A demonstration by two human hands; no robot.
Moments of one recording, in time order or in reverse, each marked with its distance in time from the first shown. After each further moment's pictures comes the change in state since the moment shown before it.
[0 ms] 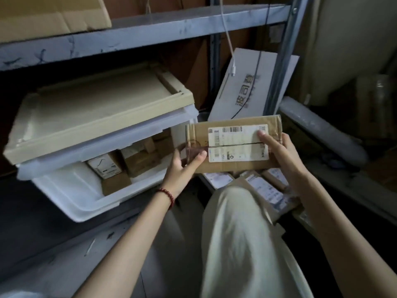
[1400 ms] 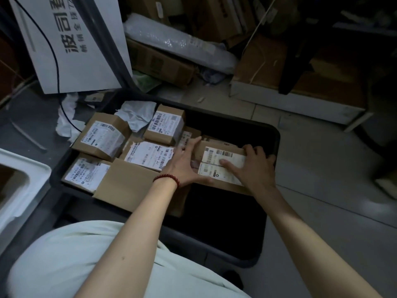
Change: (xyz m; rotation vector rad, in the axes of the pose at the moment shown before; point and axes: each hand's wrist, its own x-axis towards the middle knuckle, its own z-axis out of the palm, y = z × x) left_hand 0.033 -0.083 0.305 0.838 -0.996 0.175; right_hand -0.096 0.186 -0.189 -0.999 0.522 0.621
